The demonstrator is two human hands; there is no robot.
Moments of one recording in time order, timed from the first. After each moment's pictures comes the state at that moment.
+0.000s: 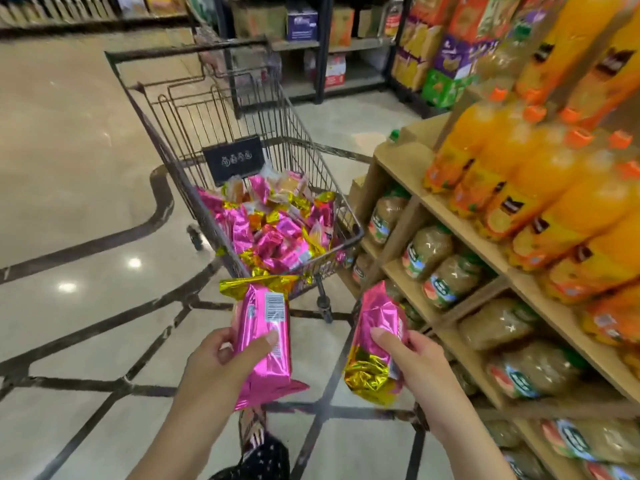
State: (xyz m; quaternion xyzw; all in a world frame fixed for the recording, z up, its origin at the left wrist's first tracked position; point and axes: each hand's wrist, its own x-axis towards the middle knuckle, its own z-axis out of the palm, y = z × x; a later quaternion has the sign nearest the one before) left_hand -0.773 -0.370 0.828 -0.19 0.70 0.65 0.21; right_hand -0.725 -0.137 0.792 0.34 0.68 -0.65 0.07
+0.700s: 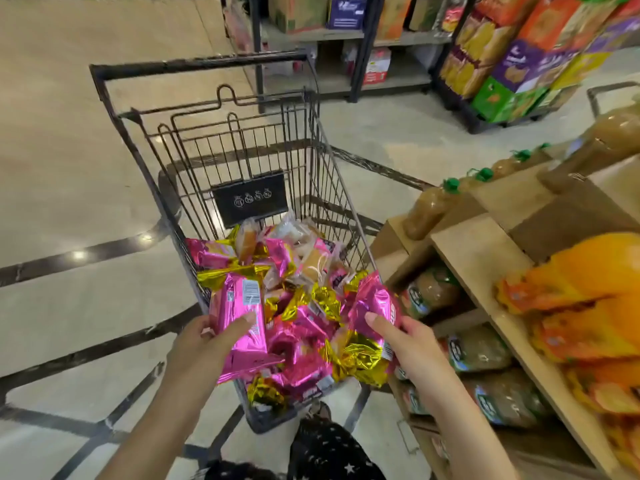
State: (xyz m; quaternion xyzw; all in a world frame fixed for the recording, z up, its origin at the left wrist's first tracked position) left_hand -1.105 -0.355 0.788 -0.27 0.72 0.62 0.16; right_hand -1.077 -0.096 0.787 0.31 0.71 -0.61 0.14
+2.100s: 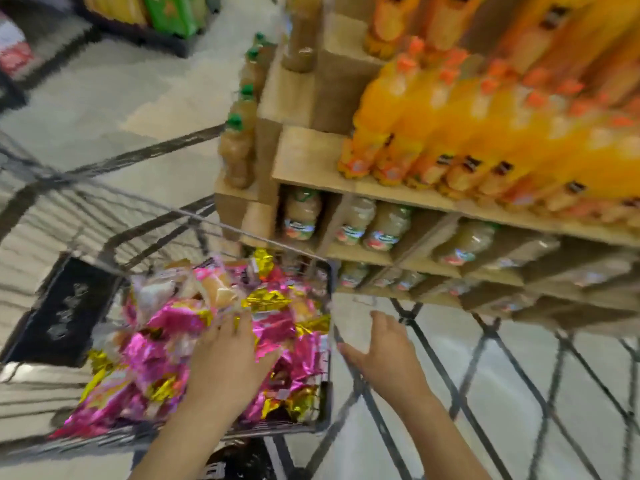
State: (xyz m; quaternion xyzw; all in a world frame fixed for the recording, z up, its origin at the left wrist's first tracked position) left_hand -1.241 -0.327 0.758 0.52 0.81 0.00 0.25; right_hand -1.032 -0.238 0.767 0.62 0.74 -0.25 0.07
